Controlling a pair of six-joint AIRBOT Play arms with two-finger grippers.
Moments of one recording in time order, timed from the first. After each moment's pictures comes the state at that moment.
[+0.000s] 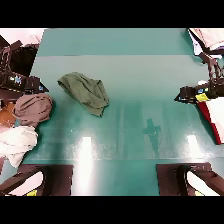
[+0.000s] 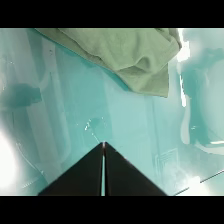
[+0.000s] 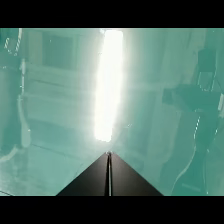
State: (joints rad) left arm 0.16 -1.12 1.30 1.05 -1.45 -1.31; right arm -0.07 -1.00 1.13 -1.18 1.41 1.52
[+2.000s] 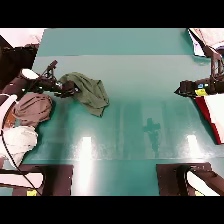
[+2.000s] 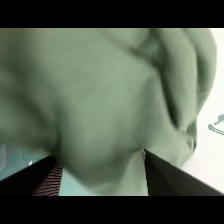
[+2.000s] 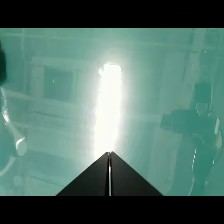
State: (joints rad) left arm 0.00 -1.55 1.18 0.80 -0.96 -1.28; right arm -0.07 -1.00 1.13 -1.17 1.28 1.52
